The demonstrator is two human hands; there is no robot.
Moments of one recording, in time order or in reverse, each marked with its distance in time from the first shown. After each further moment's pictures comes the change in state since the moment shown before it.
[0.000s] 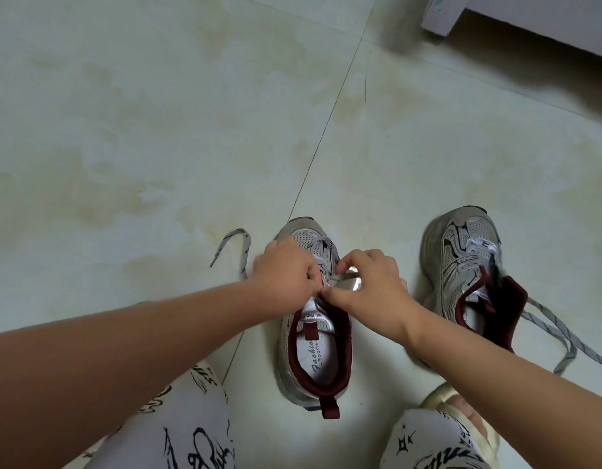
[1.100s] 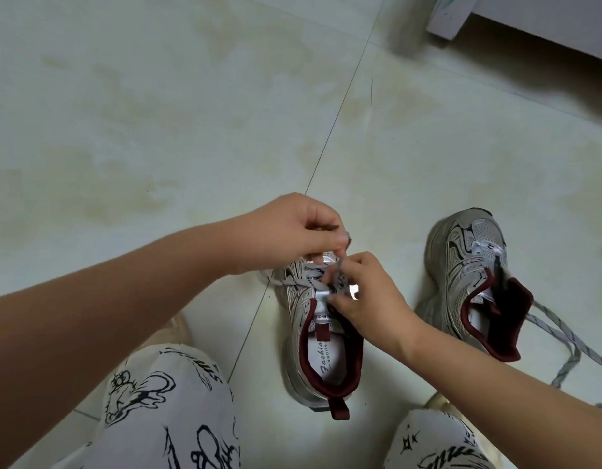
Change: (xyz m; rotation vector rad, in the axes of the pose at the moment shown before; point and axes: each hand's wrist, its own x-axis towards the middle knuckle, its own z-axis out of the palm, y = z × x) left_hand -0.017 0.016 -0.078 -0.502 -0.235 0.280; right_hand -0.007 -0.004 0.012 0.165 -0.002 -0.175
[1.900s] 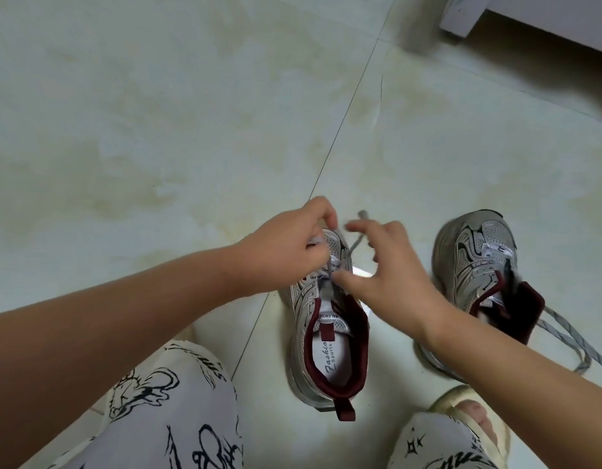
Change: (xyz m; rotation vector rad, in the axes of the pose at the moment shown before) left_hand 0.000 -0.029 0.015 0.202 0.205 0.048; right_hand 0.004 -0.025 -0.026 -0.095 0.097 -0.014
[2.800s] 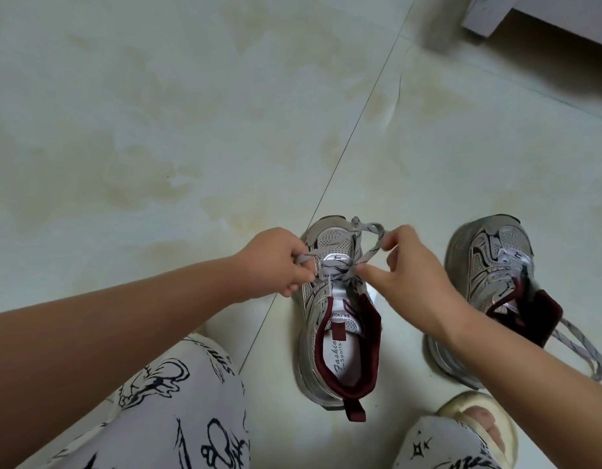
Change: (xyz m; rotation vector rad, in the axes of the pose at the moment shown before) left_hand -0.008 -0.038 0.008 -0.189 -0.063 -0.425; right_hand 0.002 0.000 -0.003 -0.010 0.001 0.193
